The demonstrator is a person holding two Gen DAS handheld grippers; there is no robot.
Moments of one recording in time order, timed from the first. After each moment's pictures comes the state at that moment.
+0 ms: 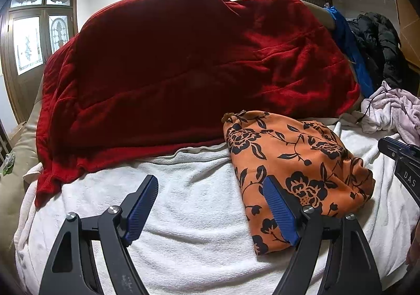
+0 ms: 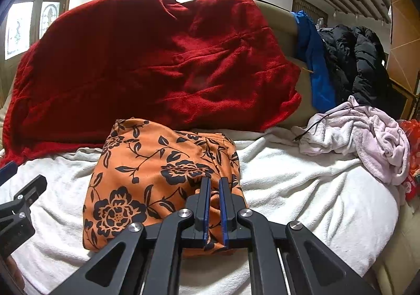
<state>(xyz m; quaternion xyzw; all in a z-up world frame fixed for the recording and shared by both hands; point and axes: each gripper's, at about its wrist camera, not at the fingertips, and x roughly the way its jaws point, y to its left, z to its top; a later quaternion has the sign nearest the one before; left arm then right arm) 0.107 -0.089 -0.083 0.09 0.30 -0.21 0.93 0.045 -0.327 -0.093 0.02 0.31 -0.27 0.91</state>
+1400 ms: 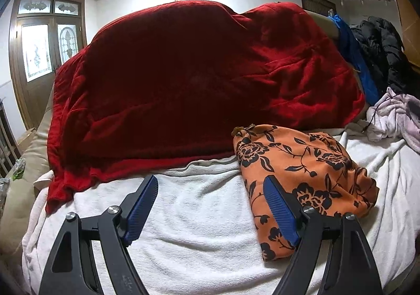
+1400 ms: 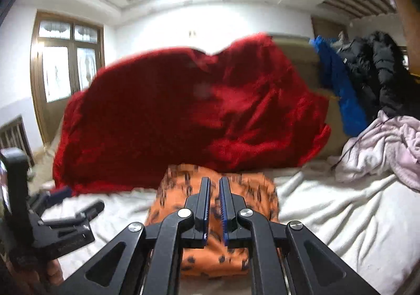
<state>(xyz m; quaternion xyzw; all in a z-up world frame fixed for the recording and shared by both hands) 0.101 -0.081 -0.069 0.09 0.27 -0.19 0.94 -0.014 -0.321 -0.047 0.08 0.11 -0.15 0.98</state>
